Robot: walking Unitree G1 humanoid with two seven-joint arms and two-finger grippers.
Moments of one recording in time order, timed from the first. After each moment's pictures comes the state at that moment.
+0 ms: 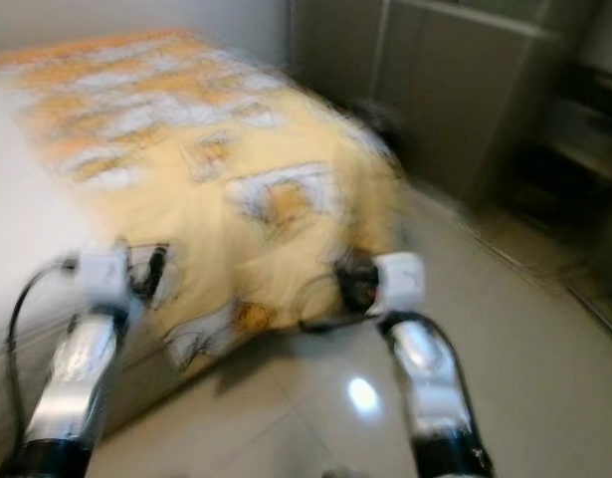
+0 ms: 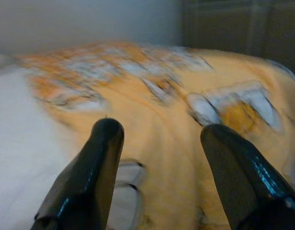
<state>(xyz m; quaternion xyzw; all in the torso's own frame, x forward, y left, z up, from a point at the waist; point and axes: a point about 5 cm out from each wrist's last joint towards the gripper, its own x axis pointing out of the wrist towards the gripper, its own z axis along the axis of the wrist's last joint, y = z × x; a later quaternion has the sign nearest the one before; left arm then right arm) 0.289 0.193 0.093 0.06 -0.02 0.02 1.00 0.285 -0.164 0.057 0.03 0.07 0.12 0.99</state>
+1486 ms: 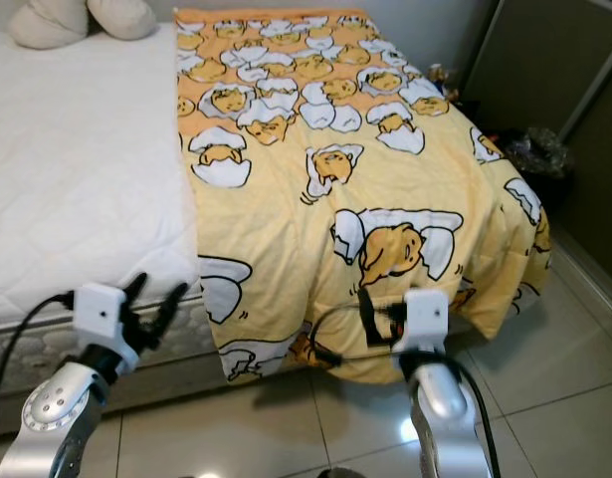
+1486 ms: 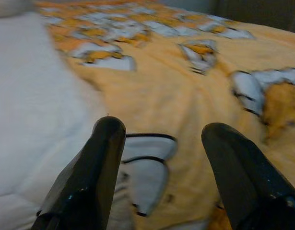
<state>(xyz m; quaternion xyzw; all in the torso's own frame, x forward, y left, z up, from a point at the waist) 0.233 0.179 0.076 0.02 0.05 -0.15 0.99 0.231 -0.184 0.051 -0.01 0.09 0.06 0.99</state>
